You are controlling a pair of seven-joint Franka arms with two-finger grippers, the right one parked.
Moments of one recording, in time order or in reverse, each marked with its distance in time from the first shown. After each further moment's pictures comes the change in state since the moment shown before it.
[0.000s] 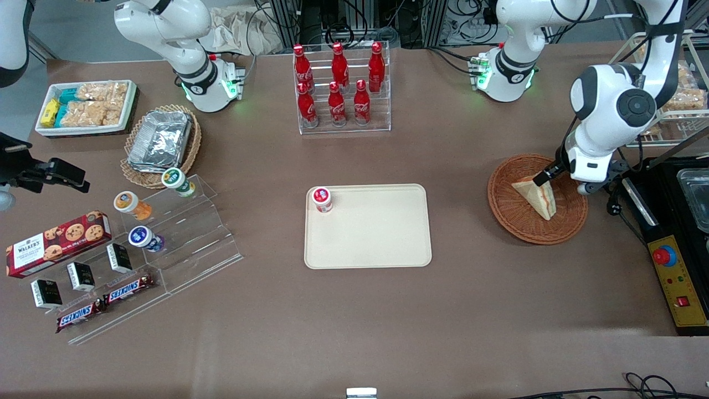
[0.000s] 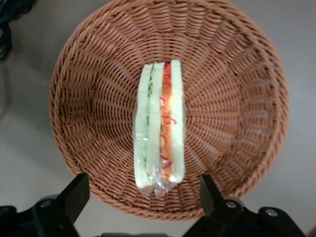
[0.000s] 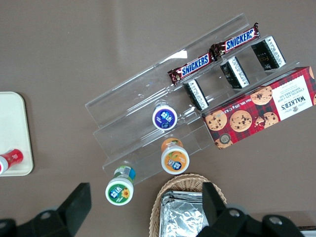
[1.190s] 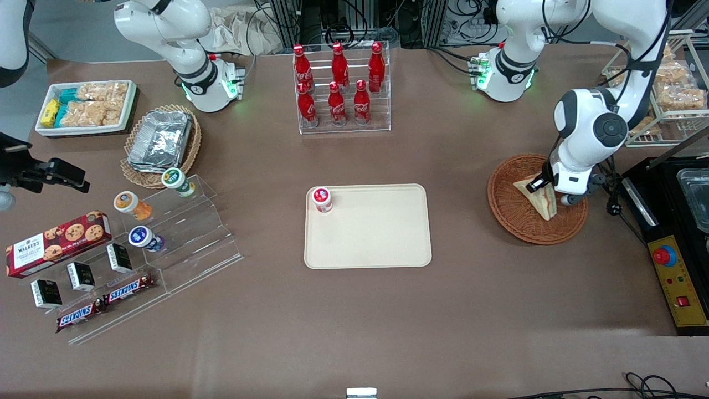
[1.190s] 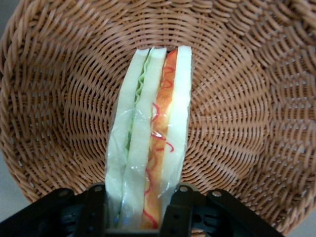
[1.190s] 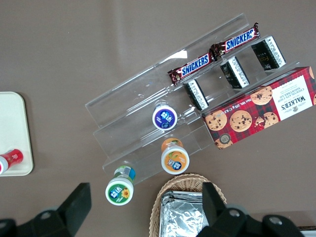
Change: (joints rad) arm -0.001 0.154 -0.002 -0.045 0.000 0.213 0.015
